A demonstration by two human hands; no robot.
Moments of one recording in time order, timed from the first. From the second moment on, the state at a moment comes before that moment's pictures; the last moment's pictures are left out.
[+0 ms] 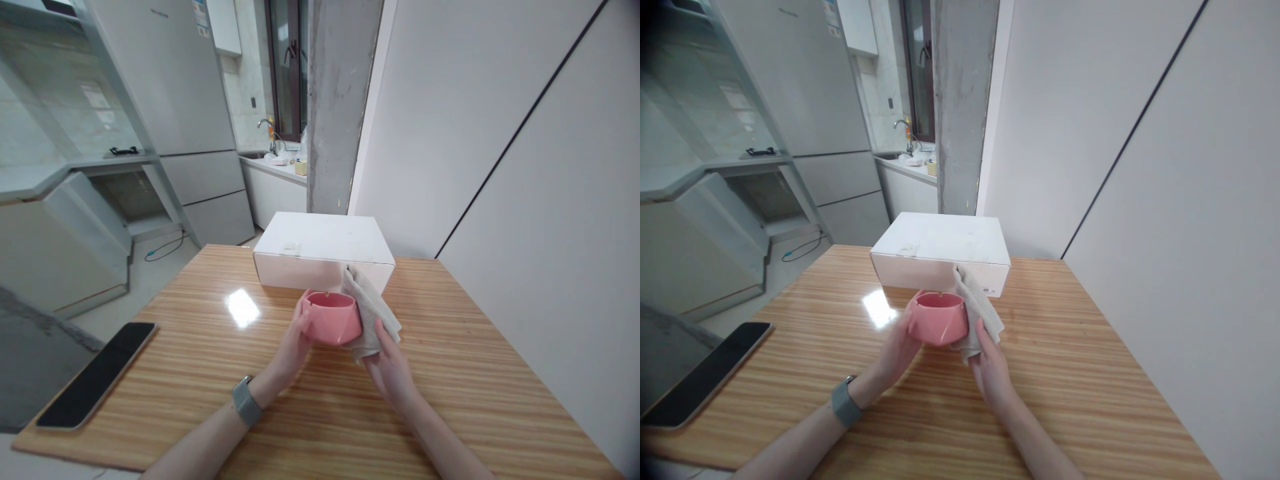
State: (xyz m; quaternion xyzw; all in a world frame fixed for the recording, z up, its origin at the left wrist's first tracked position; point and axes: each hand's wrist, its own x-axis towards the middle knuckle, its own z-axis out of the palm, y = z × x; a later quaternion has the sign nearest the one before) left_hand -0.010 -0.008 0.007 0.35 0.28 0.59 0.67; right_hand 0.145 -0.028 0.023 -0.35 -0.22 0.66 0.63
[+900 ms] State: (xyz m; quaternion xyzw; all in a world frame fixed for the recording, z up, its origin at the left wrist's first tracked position) left_hand -0.016 -0.010 0.009 0.43 0.30 0.59 0.61; right_hand 0.148 -0.028 0.030 -0.32 -0.29 0.67 0.60
